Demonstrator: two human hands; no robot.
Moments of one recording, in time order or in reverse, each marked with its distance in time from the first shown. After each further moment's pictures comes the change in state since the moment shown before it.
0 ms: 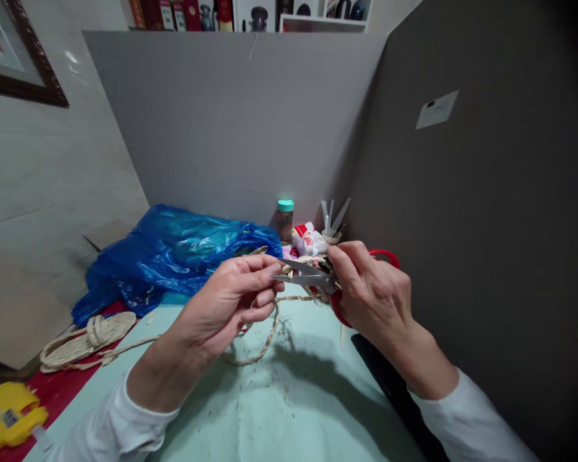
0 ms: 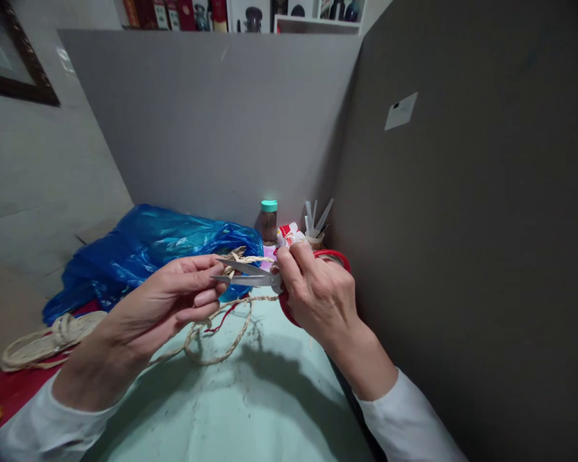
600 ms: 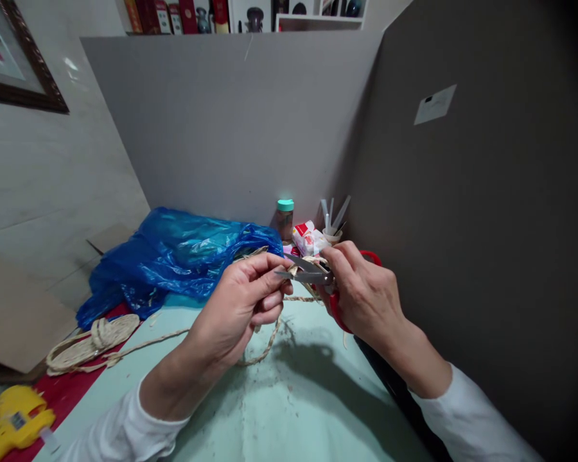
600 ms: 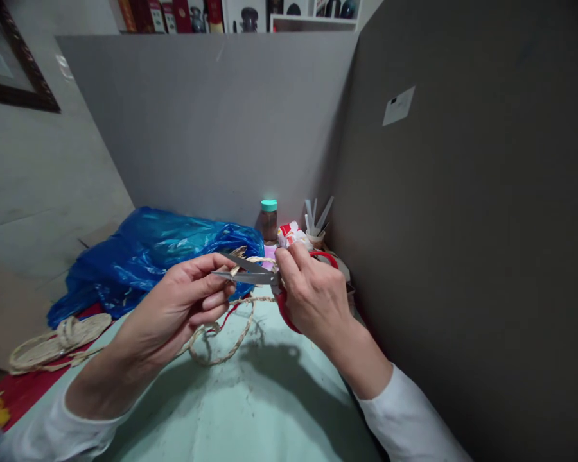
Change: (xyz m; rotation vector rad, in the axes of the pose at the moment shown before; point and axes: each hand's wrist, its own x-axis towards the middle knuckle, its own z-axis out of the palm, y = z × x) left_hand 0.000 -0.014 0.010 0.046 0.047 0.103; right_hand -0.003 -0.007 0.006 0.162 -0.103 0.074
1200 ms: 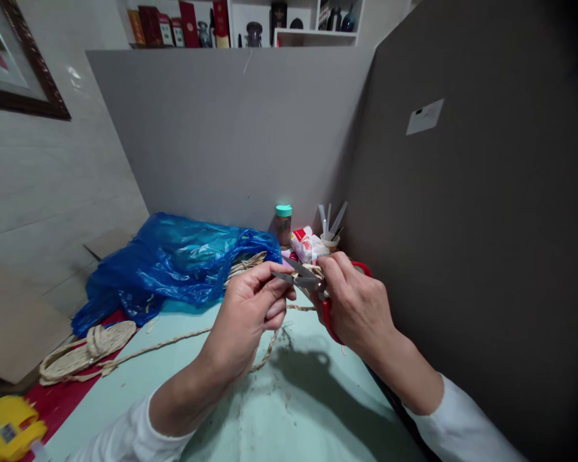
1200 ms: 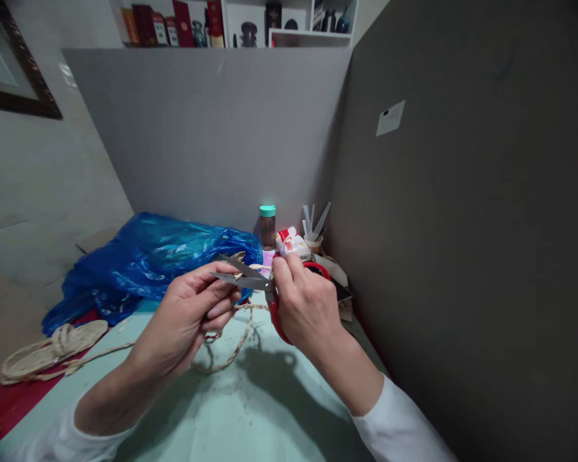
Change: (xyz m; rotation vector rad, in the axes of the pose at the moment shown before) left_hand 0.002 -0.015 0.009 0.062 0.074 0.123; right_hand -0.002 -0.009 0.003 0.042 -0.033 0.057
